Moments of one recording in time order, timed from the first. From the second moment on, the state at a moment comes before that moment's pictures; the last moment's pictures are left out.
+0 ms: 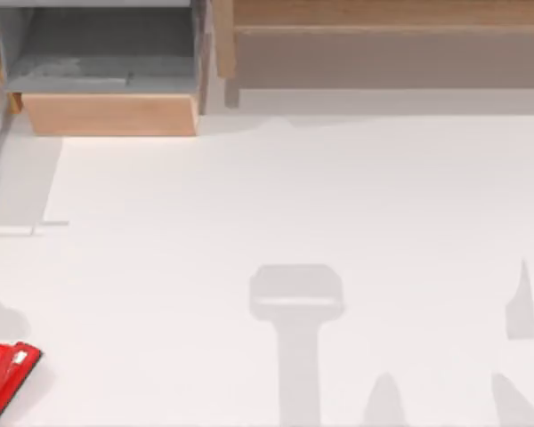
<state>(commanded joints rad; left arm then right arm) 0.68 2.04 0.49 1.50 0.72 1.60 0.00 0.00 0.00 0.00 0.00 0.00</state>
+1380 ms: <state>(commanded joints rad) 0.71 1.76 0.50 1.07 0.66 1.45 0.00 0.00 0.00 0.00 0.00 0.00</state>
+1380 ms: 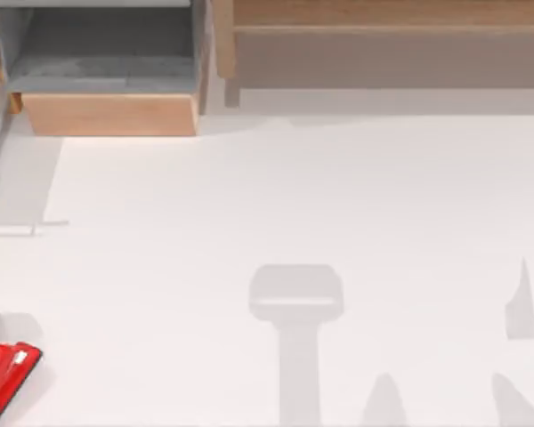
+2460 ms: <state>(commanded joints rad) 0.08 1.34 0.78 -0.85 0.09 0.49 0.00 0.00 0.00 0.00 0.00 0.00</state>
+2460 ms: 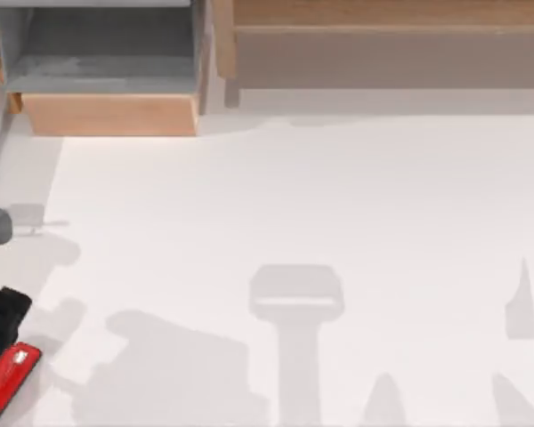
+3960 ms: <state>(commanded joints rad) -0.05 1.49 0.63 -0.71 0.00 0.34 0.00 0.00 0.00 0.00 0.00 0.00</state>
